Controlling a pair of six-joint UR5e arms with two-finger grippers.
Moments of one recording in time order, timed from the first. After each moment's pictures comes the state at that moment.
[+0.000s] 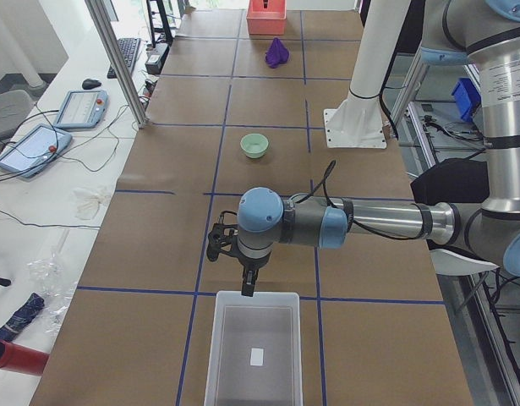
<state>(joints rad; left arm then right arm) -1.62 -1.36 -1.85 -1.61 -2.38 0.06 1.54 -1.74 1.77 -1.54 2.31 0.04</state>
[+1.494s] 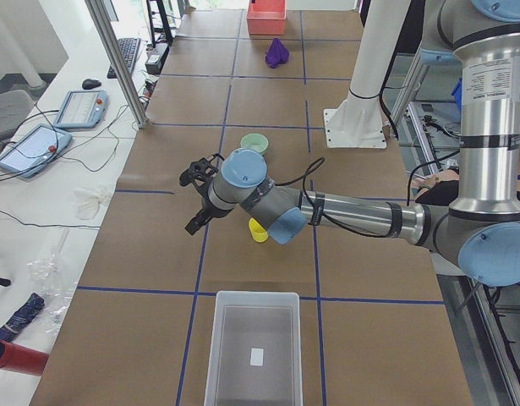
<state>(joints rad) -1.51 -1.49 -1.75 -2.31 -2.40 -0.03 1.53 -1.67 1.81 -1.38 2.32 0.12</state>
